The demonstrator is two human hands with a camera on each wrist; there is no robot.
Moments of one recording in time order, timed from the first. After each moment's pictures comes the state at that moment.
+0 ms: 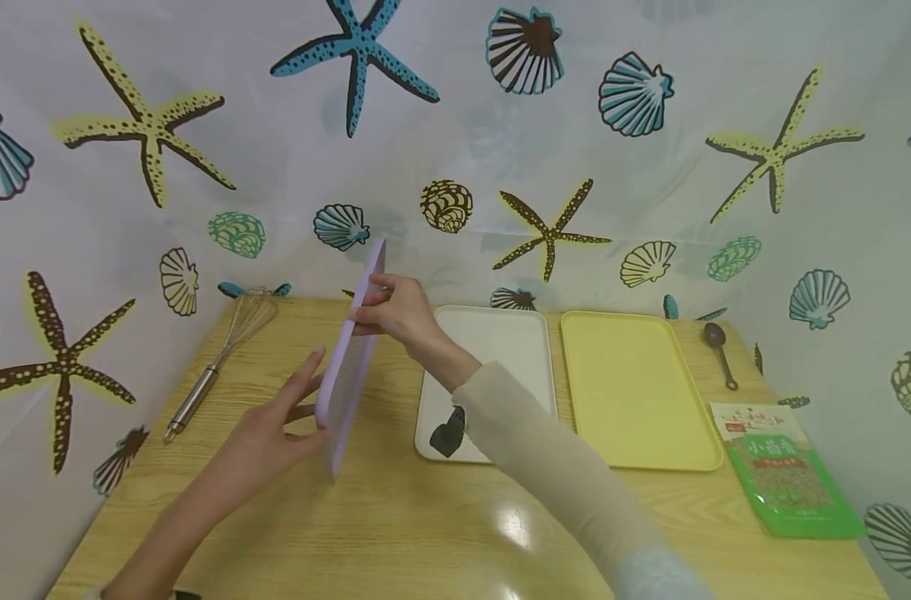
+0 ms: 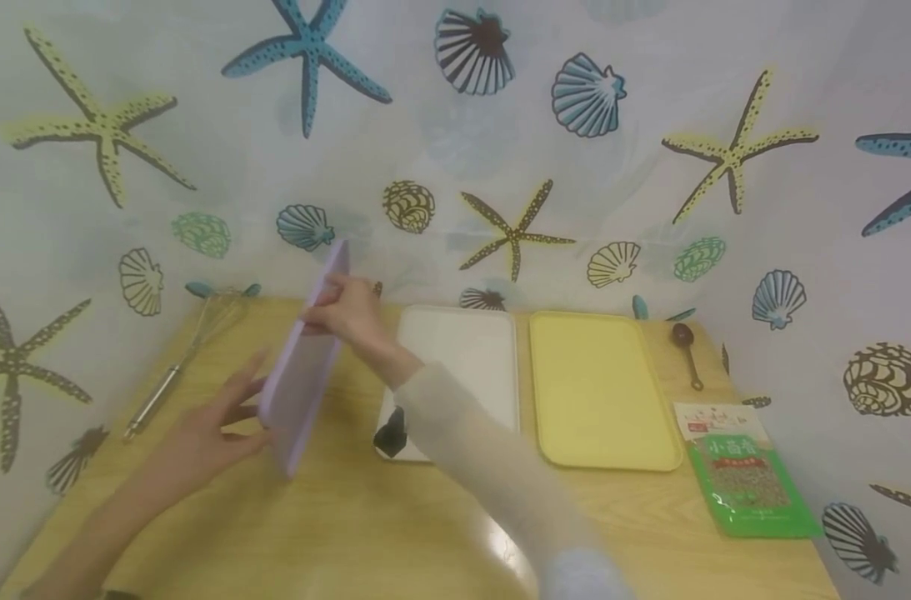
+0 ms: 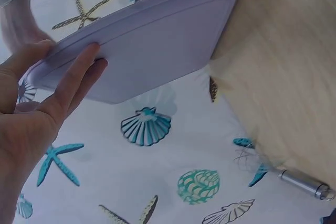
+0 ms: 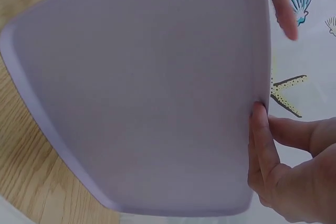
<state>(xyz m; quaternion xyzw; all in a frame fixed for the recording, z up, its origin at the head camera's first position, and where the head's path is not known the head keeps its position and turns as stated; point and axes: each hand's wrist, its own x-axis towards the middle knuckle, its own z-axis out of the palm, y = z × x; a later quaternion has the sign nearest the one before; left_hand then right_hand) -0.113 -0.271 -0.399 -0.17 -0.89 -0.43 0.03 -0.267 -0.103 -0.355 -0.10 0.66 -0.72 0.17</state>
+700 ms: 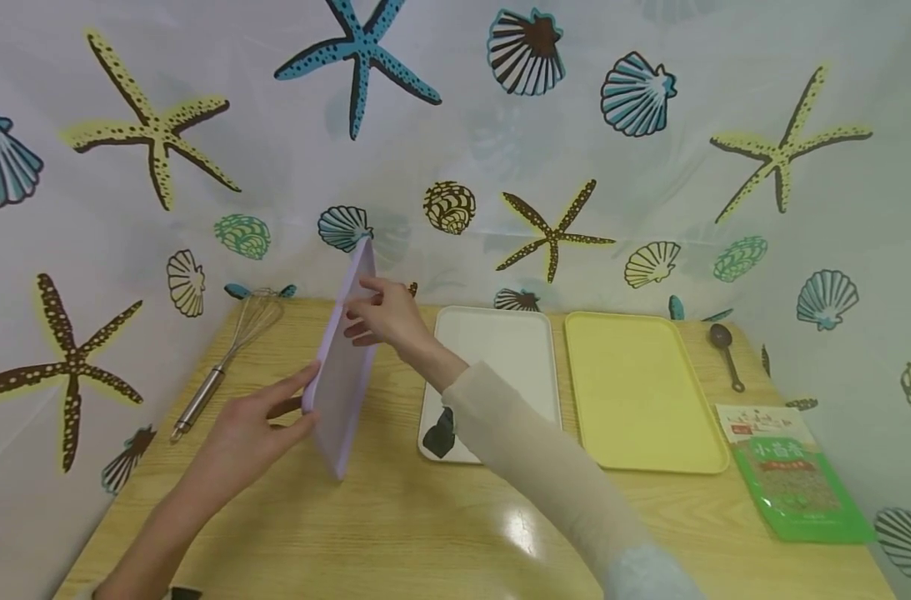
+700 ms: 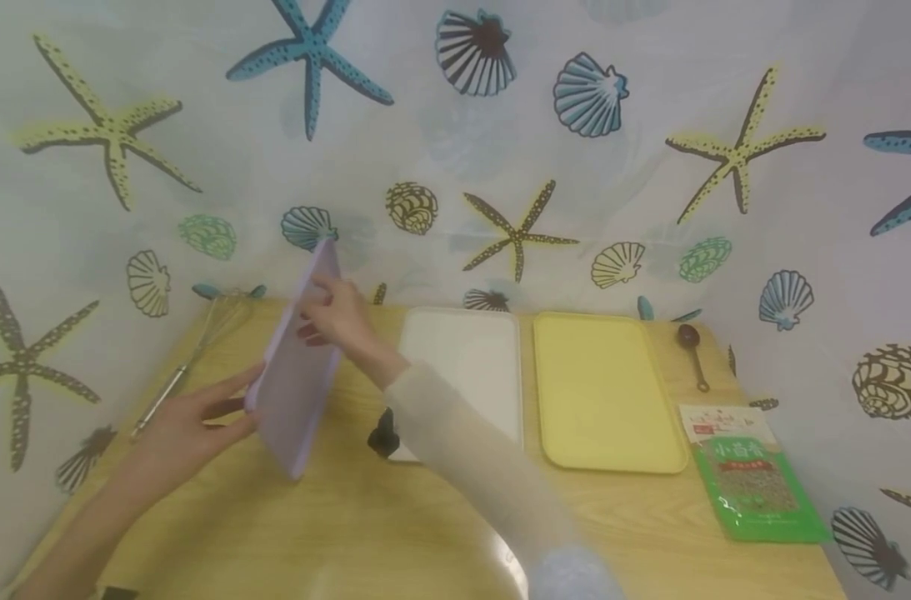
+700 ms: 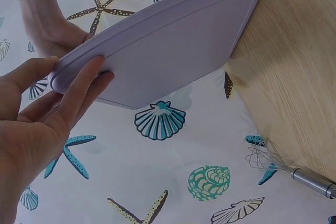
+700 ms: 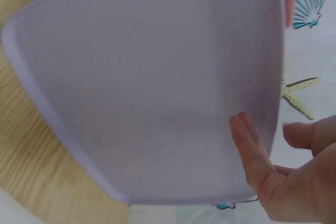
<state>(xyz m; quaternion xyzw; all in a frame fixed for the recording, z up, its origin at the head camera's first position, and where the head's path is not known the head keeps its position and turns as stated) -0.104 -0.271 -0.371 -0.09 -0.92 -0.38 0.07 -0.269 -0.115 -0.367 -0.14 0.69 -0.68 0.18</state>
